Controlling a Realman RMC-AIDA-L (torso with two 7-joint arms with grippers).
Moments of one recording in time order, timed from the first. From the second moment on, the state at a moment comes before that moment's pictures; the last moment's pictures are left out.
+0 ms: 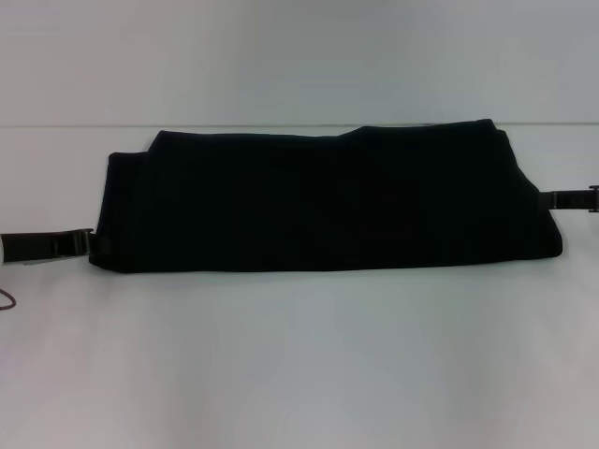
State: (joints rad) left arm -0.57 -2.07 0.58 0.80 2.43 1.12 -2.25; right arm 0.70 1.87 -0.58 -0.53 -2.33 -1.16 2.07
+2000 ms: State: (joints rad) left arm -0.55 -2.08 0.55 0.79 2.42 1.13 -2.24; right arm 0.64 1.91 -0.52 -0.52 -2.40 -1.13 2.03
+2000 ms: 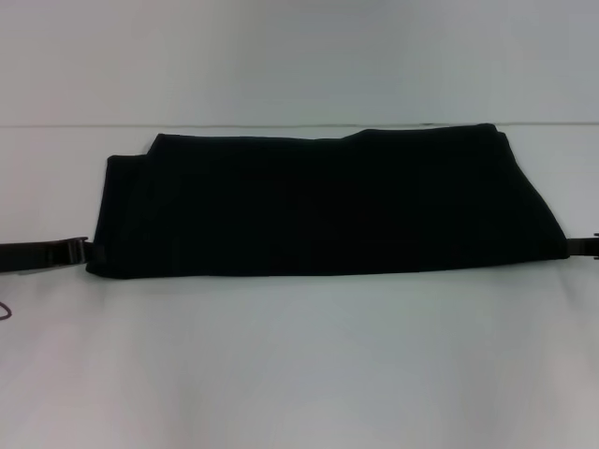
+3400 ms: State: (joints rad) left arm -0.56 -2.07 0.51 0.79 2.41 1.16 -2.21; right arm 0.68 1.93 -0.49 -0.47 -2.40 -1.05 2.00
